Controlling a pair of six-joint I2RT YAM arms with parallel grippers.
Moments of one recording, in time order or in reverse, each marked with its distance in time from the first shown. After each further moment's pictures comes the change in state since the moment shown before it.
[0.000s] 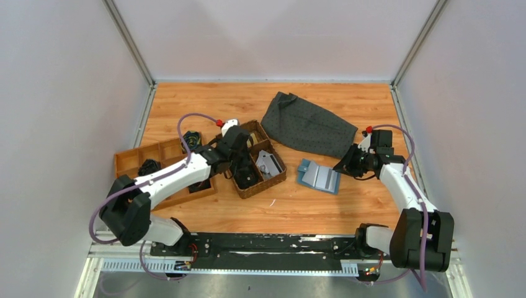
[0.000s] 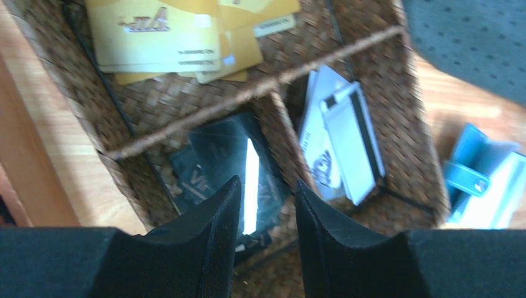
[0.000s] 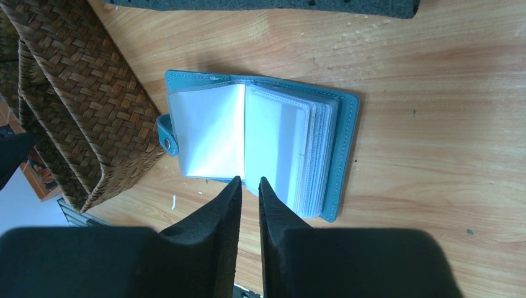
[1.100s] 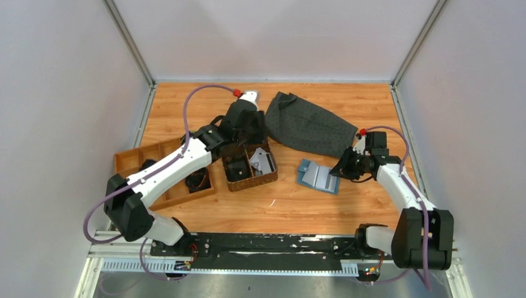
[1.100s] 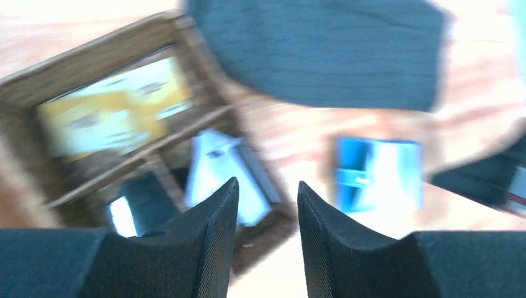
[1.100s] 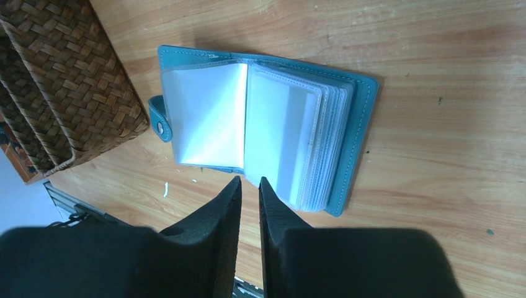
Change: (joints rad) left arm 0.022 0.066 0.315 -0.077 0.042 0.270; right arm 0.048 -0.007 -0.021 -0.007 0.005 -0.013
